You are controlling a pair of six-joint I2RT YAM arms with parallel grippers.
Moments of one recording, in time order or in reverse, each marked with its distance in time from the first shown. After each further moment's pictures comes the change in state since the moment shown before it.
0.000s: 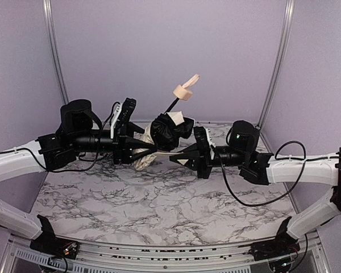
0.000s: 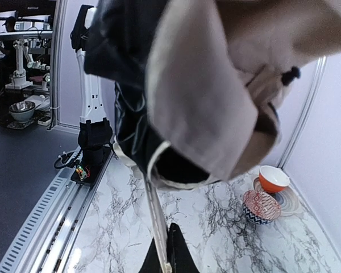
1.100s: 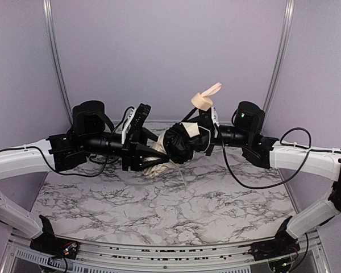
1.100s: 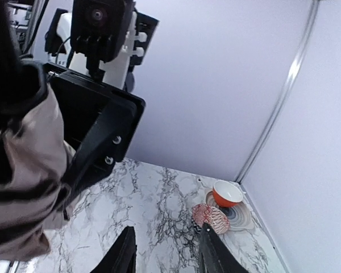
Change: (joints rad) left arm -0.099 0.113 0.051 0.059 0.136 0.004; right arm -0.082 0.036 0.202 -0.090 -0.040 -0.128
